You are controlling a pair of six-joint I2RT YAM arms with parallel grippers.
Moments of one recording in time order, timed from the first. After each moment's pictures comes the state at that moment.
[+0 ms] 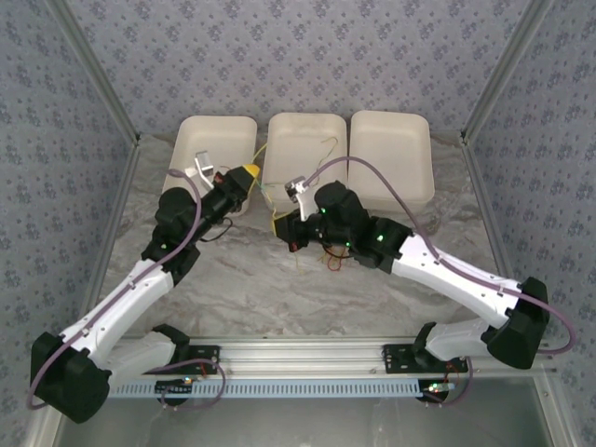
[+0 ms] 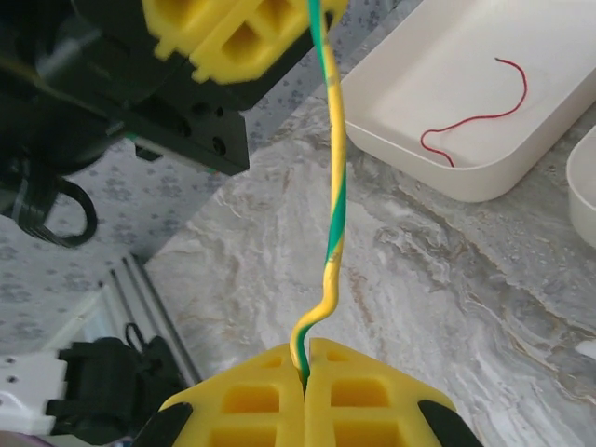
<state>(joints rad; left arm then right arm) -0.50 1.01 0.77 0.36 0.25 -1.28 0.97 1.30 1.17 -0.31 -0.12 0.41</state>
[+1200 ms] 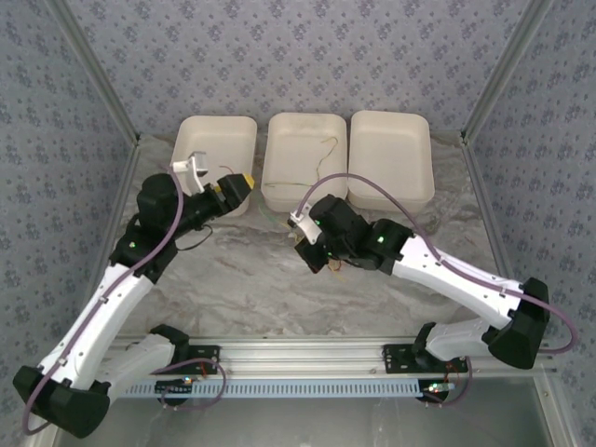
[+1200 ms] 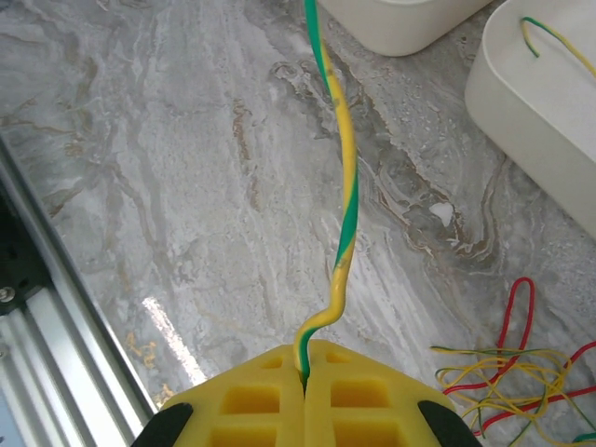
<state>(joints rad) -0.43 0.93 1.02 -0.31 0.36 -0.81 0.96 1.29 1.21 -0.71 -0.05 0.09</state>
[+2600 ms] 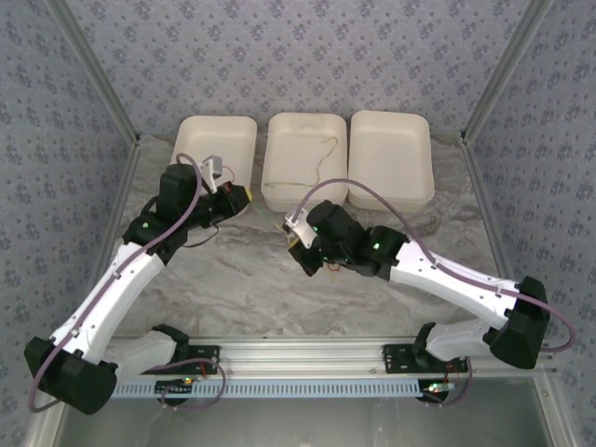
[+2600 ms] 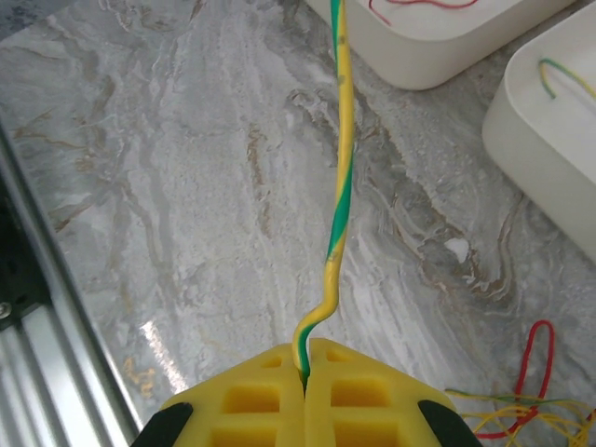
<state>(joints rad) -0.41 1.07 1.07 -0.48 0.33 -0.80 1.01 1.29 1.13 -0.56 0.00 0.06</state>
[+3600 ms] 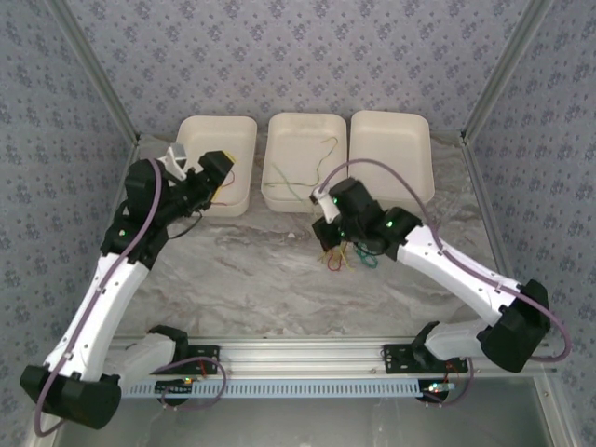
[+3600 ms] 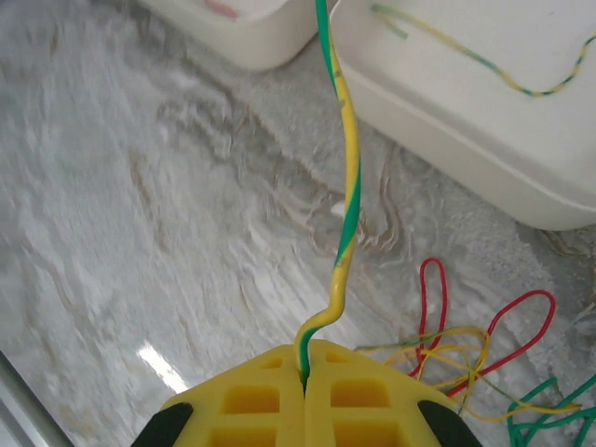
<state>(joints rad) -0.30 0.97 1.10 -0.38 0.33 -1.08 0.72 1.32 1.20 -0.66 -0.09 0.16</state>
